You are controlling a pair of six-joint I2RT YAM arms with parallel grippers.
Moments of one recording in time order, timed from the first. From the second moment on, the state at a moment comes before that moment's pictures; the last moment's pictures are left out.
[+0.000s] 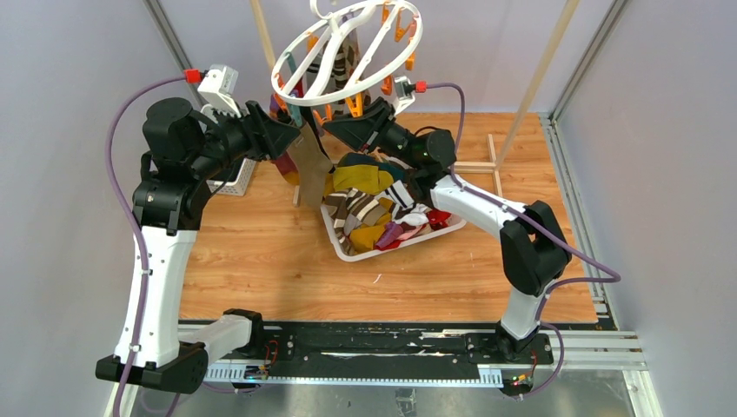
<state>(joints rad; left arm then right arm) -0.14 1.09 1.58 -0.62 0.48 -0.30 0.68 1.79 1.36 1.13 -0.55 0.98</state>
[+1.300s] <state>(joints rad) -0.14 1.19 1.63 -0.55 0.42 -0.46 0.92 1.71 1.43 0.74 -0.04 0.38</state>
